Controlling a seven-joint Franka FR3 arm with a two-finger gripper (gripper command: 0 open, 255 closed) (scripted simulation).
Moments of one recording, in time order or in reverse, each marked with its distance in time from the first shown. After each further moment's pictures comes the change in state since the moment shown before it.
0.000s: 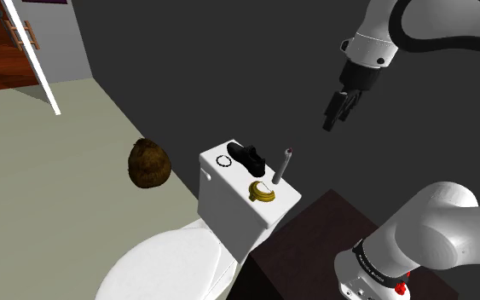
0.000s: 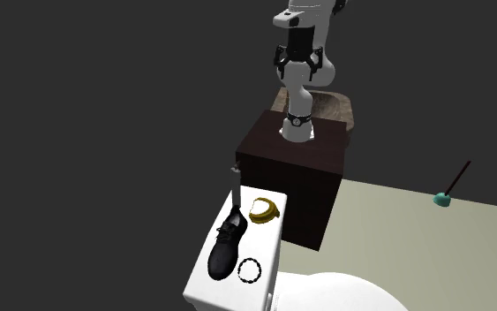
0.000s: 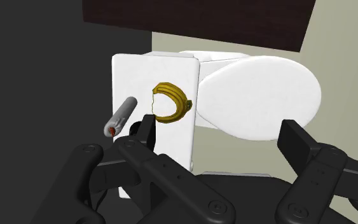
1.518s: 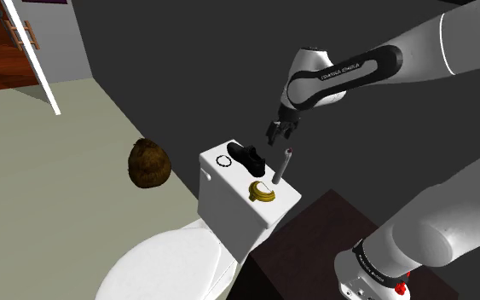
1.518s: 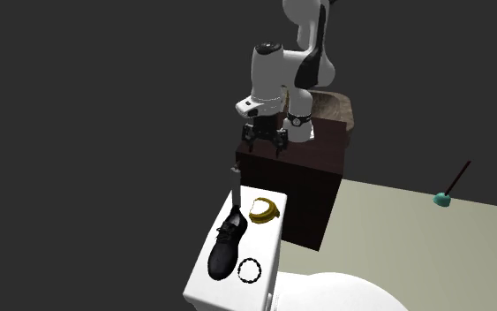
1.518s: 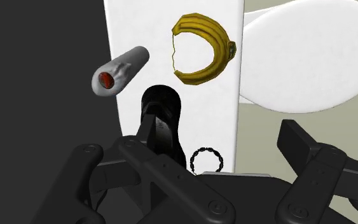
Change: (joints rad) arm -0.063 0.687 -0.039 0.019 -0.026 0.705 0.011
